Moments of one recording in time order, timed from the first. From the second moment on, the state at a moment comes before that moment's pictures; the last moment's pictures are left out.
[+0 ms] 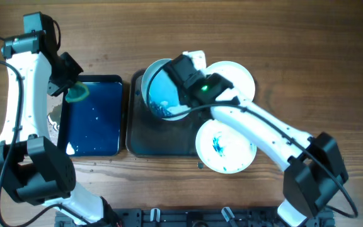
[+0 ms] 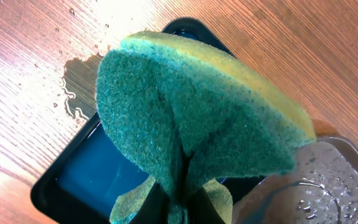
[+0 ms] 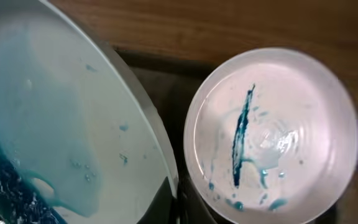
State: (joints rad) left arm 0.20 1.81 1.65 -1.22 -0.09 -0.53; right arm 0.75 1.81 1.44 -0.76 0.43 0.48
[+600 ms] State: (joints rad) left arm 0.20 1.81 1.65 -1.22 -0.09 -0.53; right arm 1.08 1.81 1.44 -0.66 1.45 0.29
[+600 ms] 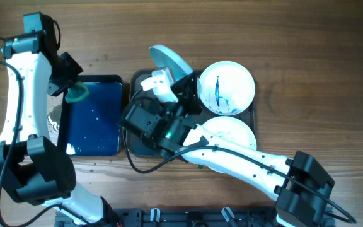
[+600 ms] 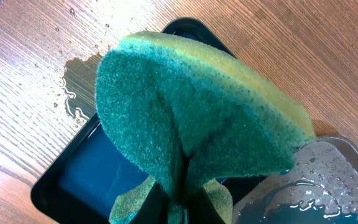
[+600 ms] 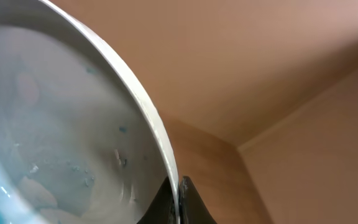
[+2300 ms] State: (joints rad) left arm -0.15 1.81 1.65 -1.15 -0.07 -0.53; right arm -0.47 1.58 0.90 -0.71 -0.12 0.35
